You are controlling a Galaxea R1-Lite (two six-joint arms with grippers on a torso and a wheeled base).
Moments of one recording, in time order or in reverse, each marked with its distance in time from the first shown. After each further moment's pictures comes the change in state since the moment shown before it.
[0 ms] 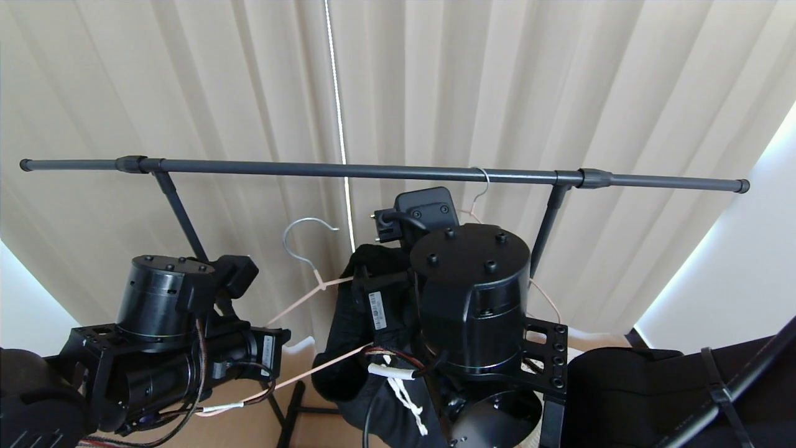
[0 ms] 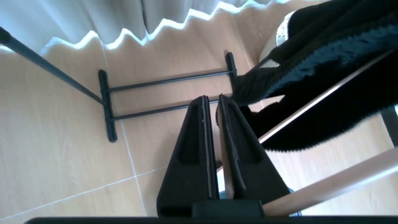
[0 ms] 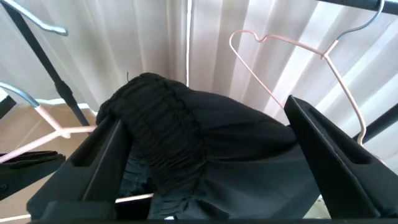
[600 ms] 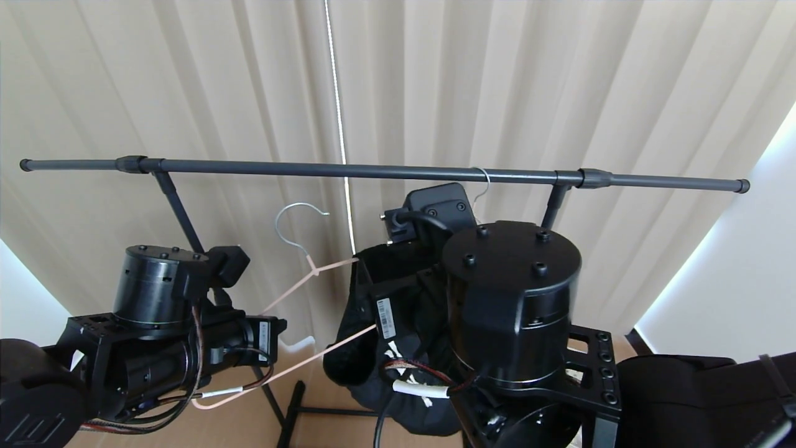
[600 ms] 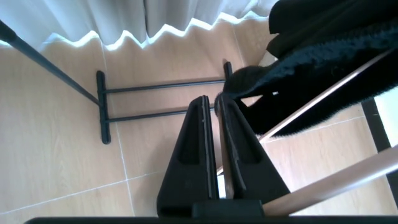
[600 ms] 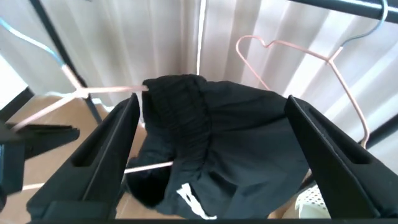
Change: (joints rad) left arm 0.033 0.003 -0.026 0.001 -0.009 -0.041; right arm 0.013 -0.066 0.059 0.003 0.059 -0.015
